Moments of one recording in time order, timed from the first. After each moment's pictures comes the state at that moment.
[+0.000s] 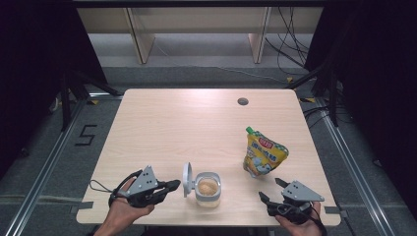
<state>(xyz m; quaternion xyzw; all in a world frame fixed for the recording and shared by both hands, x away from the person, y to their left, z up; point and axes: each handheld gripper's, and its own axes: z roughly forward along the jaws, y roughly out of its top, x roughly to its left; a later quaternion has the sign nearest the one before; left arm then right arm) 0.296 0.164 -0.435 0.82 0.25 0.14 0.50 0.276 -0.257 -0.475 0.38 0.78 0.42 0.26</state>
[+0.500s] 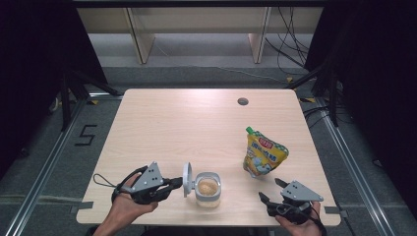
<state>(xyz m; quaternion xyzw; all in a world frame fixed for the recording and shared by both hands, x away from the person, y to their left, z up) 0.299 0.152 -0.420 0.83 0.22 0.15 0.49 0.276 -0.256 -0.476 0.38 0.79 0.41 0.25</state>
